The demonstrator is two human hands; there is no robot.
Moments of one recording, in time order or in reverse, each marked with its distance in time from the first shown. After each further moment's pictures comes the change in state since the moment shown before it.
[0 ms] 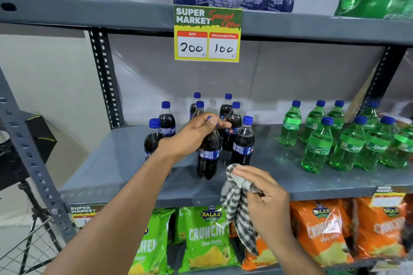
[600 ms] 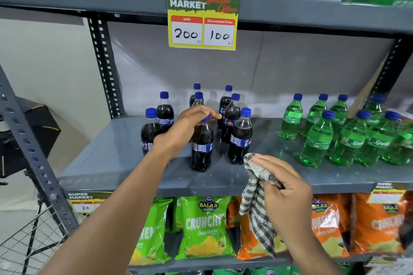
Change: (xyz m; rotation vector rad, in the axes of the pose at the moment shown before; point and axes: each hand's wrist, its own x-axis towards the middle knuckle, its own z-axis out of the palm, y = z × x) left_hand 0.002 -0.014 0.001 -0.108 0.156 -0.082; right_hand 0.001 -0.005 -0.039 -0.074 0.044 0.000
